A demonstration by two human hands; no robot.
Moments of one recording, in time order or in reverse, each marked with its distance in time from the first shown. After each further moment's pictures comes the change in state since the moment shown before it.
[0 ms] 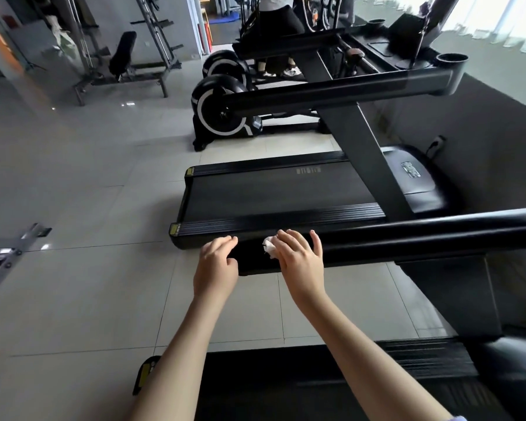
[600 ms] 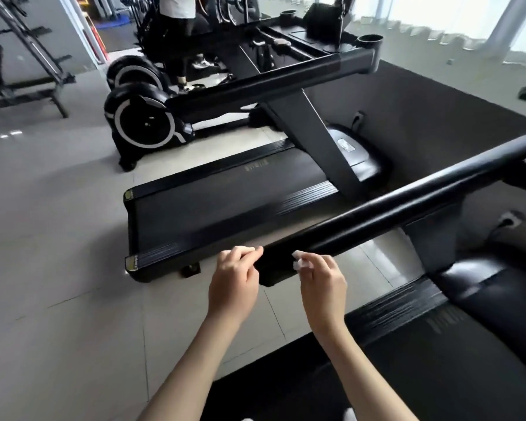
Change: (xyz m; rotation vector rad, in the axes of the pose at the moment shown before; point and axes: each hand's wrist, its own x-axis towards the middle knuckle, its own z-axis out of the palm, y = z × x) left_hand 0.040 -0.049 -0.012 -0.099 -0.130 0.467; right_hand -0.025 -0.084 0.023 0.118 0.210 0.743
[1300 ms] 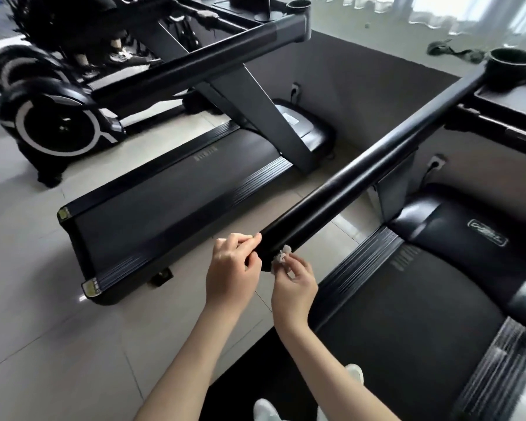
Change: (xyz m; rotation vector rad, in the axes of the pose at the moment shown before) left_hand 0.019 -0.027 -0.011 -0.111 -0.090 0.252; right_hand -0.050 -0.075 0.053 0.551 0.297 0.678
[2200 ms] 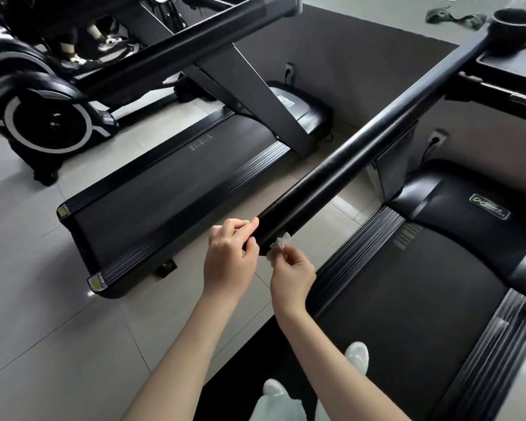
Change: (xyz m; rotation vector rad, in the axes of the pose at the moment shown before) left_hand 0.000 -0.005 -0.001 -0.034 -0.058 0.013; right_hand 0.003 0.019 0.005 -0.010 0.052 0.114
